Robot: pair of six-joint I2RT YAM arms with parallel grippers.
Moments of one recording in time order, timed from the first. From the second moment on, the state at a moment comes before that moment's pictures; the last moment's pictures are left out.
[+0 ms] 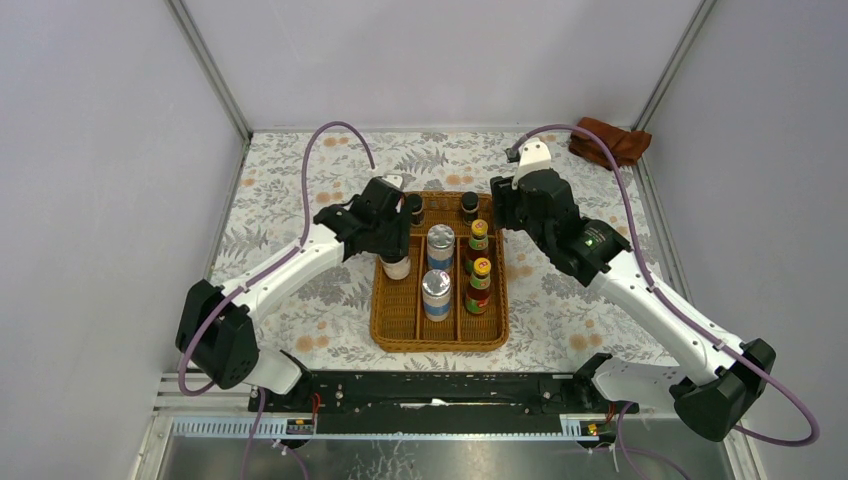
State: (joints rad) left arm -0.61 1.45 1.17 -0.67 -0.13 -0.42; right arm 0.67 1.16 1.16 -0.48 0.38 0.17
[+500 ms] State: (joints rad) left arm -0.61 1.47 1.08 -0.49 -0.08 -0.33; right arm 0.67 1.14 1.16 -0.48 0.38 0.17
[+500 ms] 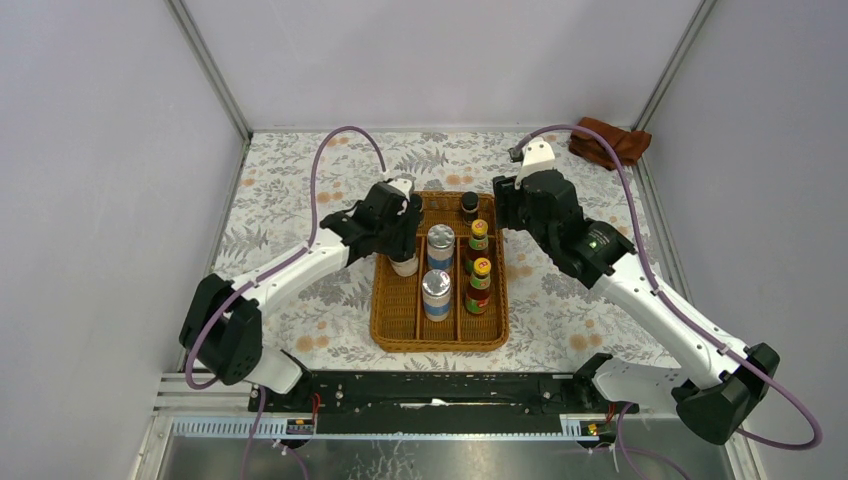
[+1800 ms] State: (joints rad) left arm -0.63 1.54 1.14 -0.52 -0.15 -0.24; right arm 0.67 1.14 1.16 -0.48 0.38 0.18
